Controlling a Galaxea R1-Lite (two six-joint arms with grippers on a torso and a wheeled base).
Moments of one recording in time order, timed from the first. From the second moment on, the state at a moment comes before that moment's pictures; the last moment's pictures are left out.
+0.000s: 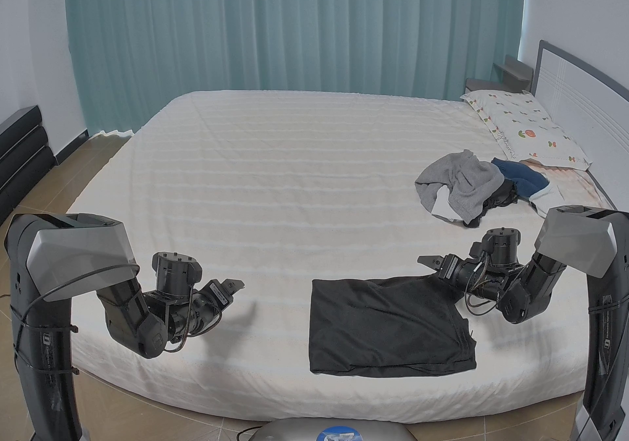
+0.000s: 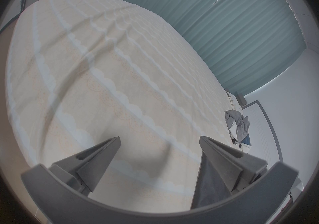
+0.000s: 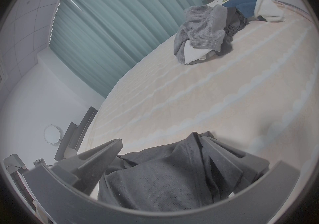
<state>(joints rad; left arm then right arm) -0.27 2.31 -0.67 -1.01 -0.01 -0.90 0.16 2.43 -0.88 -1.10 0.24 0.61</state>
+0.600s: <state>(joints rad) -0.27 2.32 -0.67 -1.01 -0.01 -0.90 0.15 2.47 -0.90 -1.09 0.22 0.60</state>
